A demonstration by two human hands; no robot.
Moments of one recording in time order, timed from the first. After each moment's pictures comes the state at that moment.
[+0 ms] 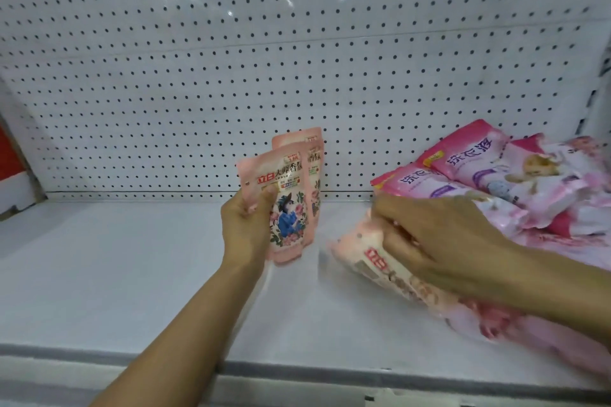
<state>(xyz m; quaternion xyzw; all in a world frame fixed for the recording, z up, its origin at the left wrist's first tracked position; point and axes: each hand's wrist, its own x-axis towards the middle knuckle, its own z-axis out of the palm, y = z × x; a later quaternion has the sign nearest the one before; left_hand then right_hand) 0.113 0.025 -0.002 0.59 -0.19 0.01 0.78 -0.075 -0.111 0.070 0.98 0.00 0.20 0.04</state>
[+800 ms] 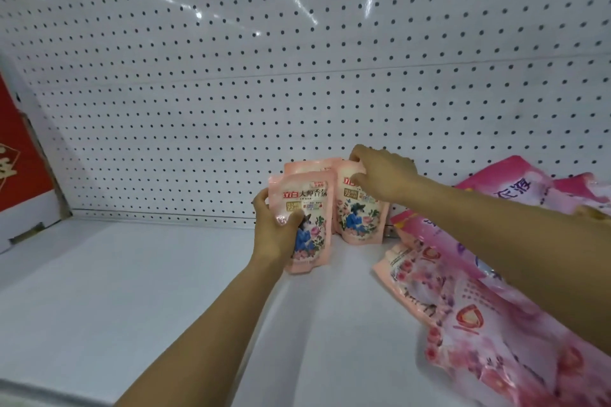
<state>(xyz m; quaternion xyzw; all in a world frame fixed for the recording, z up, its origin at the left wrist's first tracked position) 0.176 -0.018 0.004 0.70 -0.16 -0.01 0.70 0.108 -0.198 0.094 0.97 -0.14 0.19 -0.03</state>
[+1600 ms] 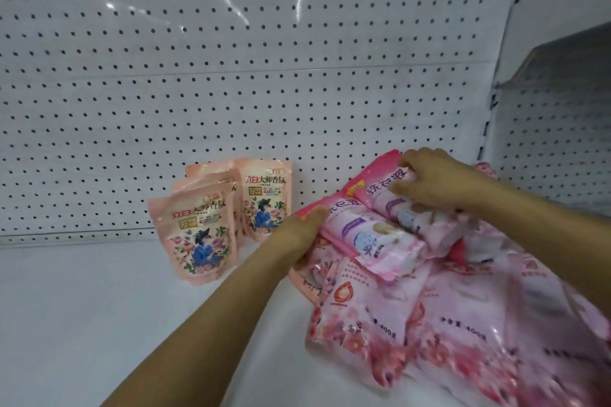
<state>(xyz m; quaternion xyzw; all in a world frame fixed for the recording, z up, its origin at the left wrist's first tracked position) 0.065 -0.129 0.032 0.82 -0.26 -0.26 0.44 -0.074 -0.306 0.105 0.94 -0.31 0.13 -0.01</state>
